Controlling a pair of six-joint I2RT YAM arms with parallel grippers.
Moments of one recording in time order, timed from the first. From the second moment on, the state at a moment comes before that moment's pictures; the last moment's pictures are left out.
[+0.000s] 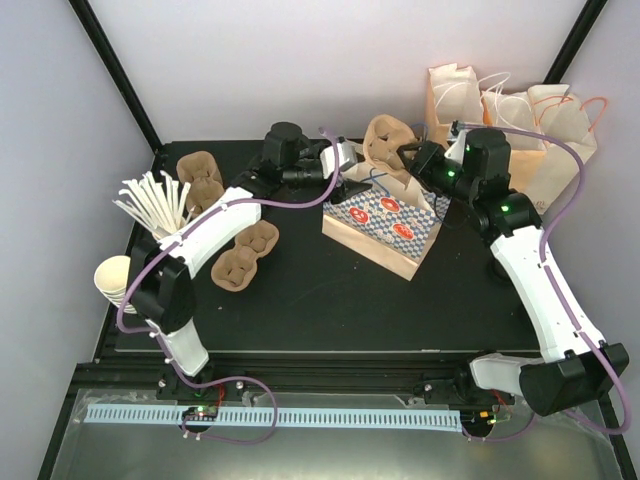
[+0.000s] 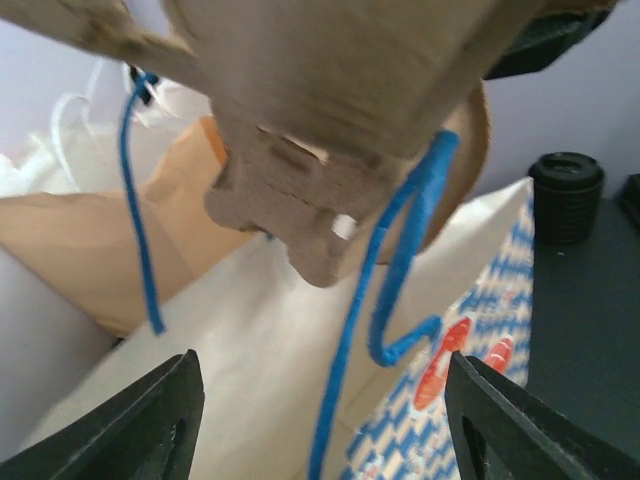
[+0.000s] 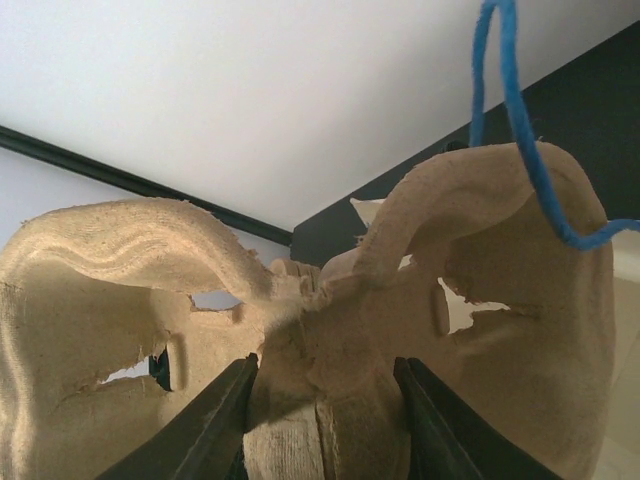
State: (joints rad) left arm -0.55 1.73 1.52 -0.04 0.75 0.40; right arm 0.28 1.25 1.37 -0.45 -0.34 0.90
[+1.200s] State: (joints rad) left arm -0.68 1.54 1.27 -0.05 0.65 0.37; right arm 0.27 1.35 1.52 -0.91 -0.17 0.90
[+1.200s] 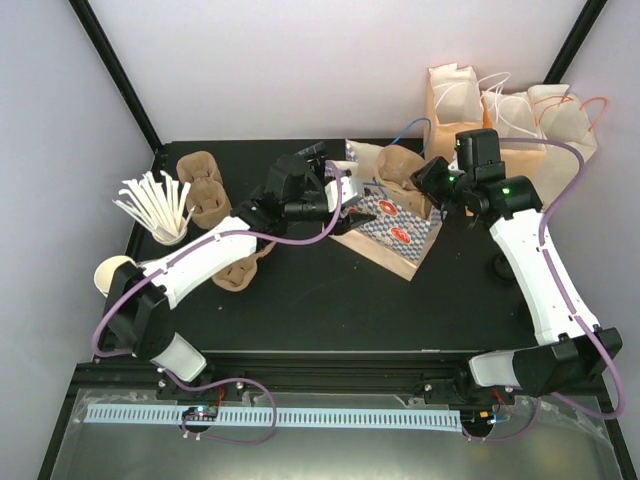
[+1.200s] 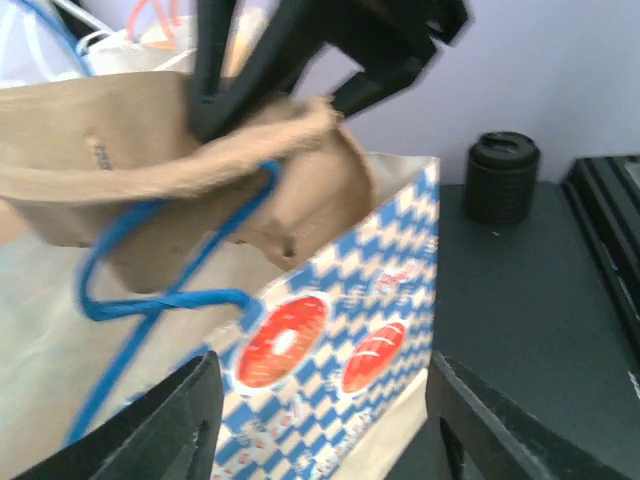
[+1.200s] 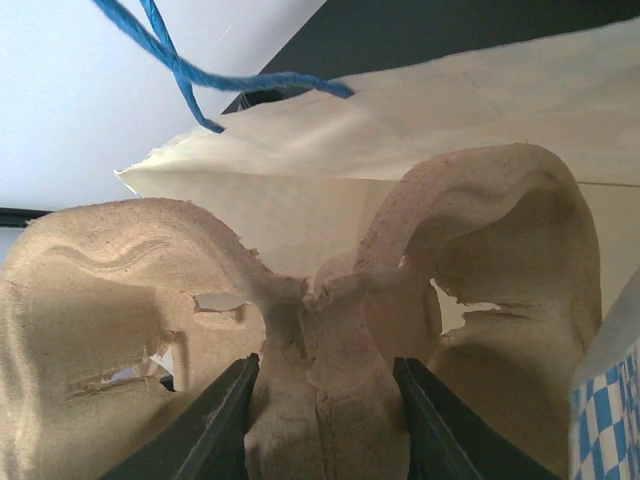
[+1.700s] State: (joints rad) left arm -0.60 1.76 1.49 0.00 0.72 0.33; right arm 0.25 1.34 1.48 -0.83 -0.27 0.97
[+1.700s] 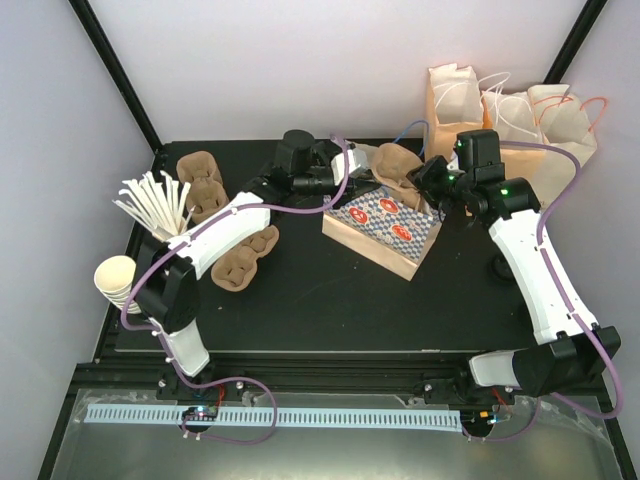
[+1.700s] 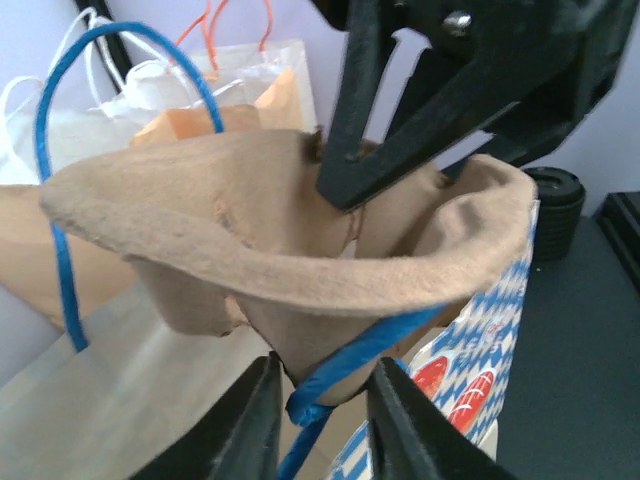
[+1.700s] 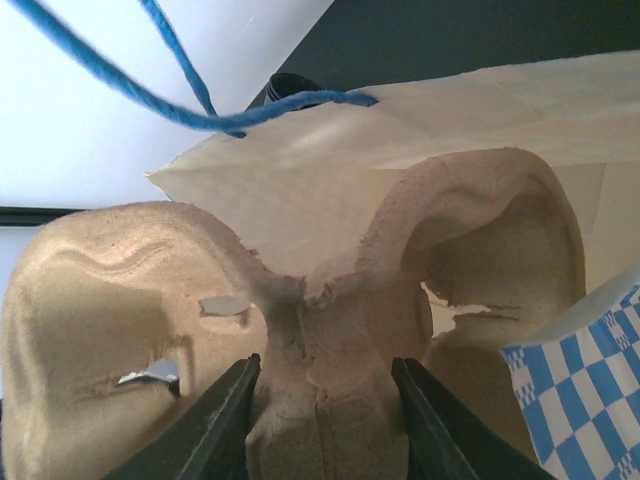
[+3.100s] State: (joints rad) left arm -0.63 1.62 1.29 0.15 0.74 0.18; right arm 0.16 1.34 1.46 -0.81 -0.26 0.97
